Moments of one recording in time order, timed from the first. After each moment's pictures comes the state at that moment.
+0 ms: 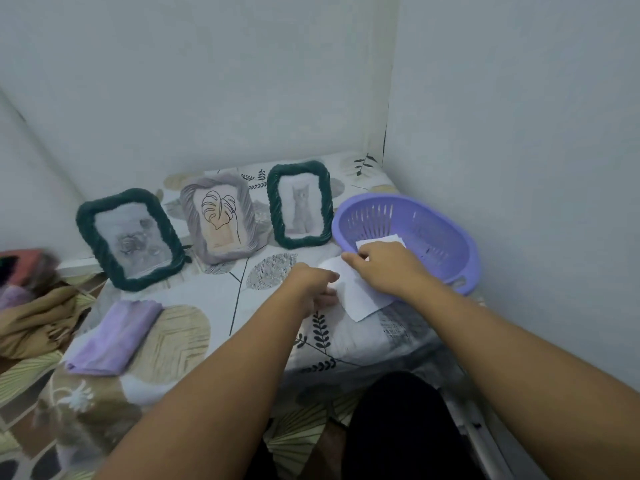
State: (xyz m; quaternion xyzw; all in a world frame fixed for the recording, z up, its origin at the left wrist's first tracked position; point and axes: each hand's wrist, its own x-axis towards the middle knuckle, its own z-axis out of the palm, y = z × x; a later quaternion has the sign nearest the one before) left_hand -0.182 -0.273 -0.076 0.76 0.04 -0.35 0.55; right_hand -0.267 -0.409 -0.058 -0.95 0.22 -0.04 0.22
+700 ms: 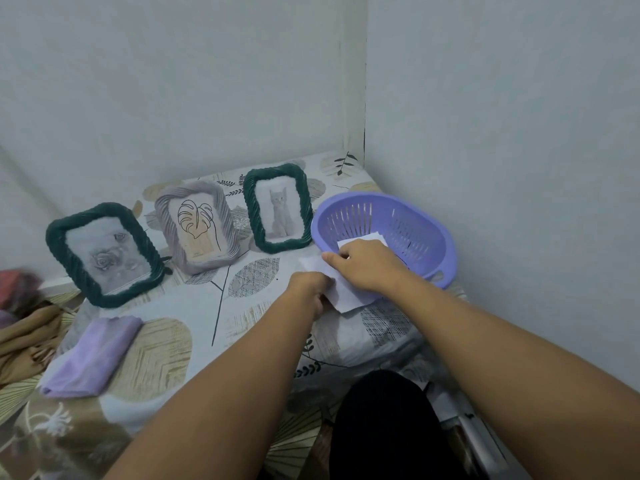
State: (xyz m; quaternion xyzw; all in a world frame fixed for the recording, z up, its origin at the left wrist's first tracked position) left_hand -0.187 -0.319 -0.109 0.70 0.11 -0.36 0.61; right_hand -0.269 -0.414 -0.056 -0.94 0.21 -0.05 0.26
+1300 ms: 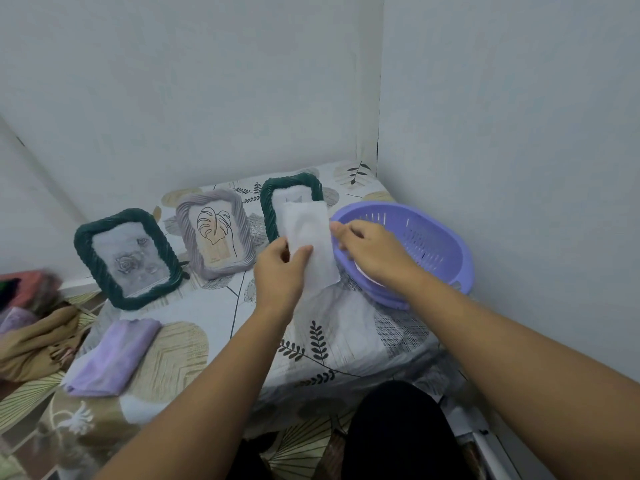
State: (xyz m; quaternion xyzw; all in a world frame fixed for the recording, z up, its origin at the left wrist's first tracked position) left_hand -0.187 -0.249 -0.048 0.76 -0.14 -0.01 0.63; right_hand -0.263 -0.398 -0.024 -0.83 0.19 -0.17 0.49
